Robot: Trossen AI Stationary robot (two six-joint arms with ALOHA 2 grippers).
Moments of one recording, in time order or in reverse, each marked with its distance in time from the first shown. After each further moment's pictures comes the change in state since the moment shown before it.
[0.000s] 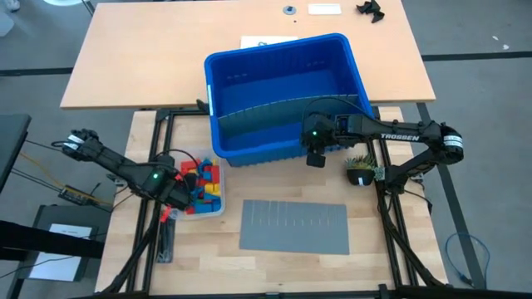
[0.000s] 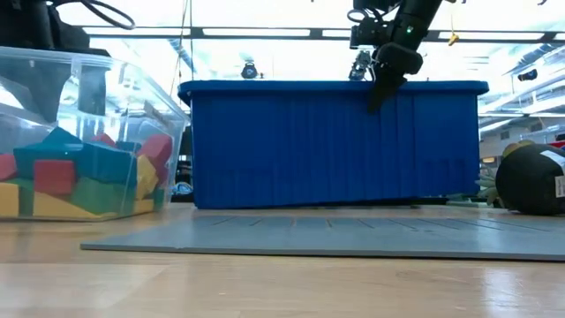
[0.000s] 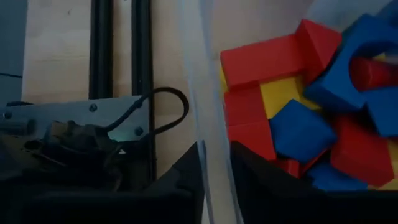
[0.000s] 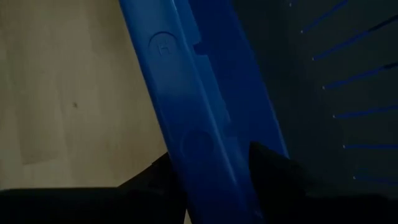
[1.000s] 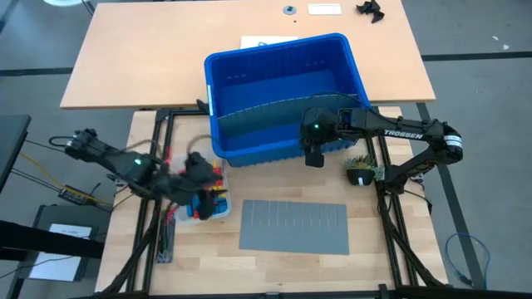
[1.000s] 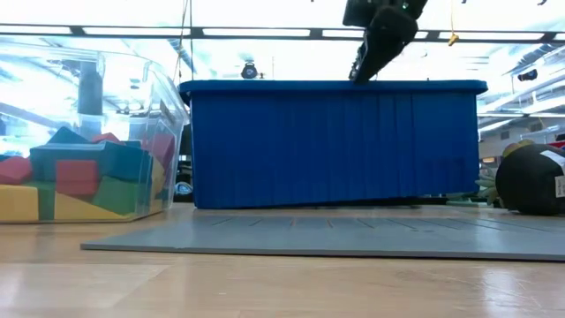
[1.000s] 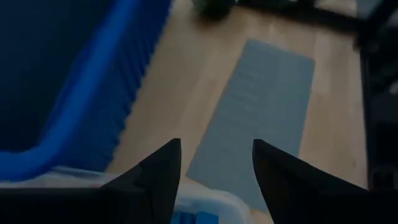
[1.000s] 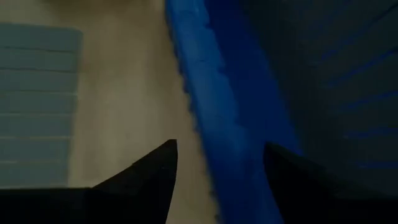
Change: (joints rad) left arm -0.009 0.092 0.413 0.669 -0.128 1.374; right arm 0.003 0.002 0.117 -0.020 -0.185 -0.024
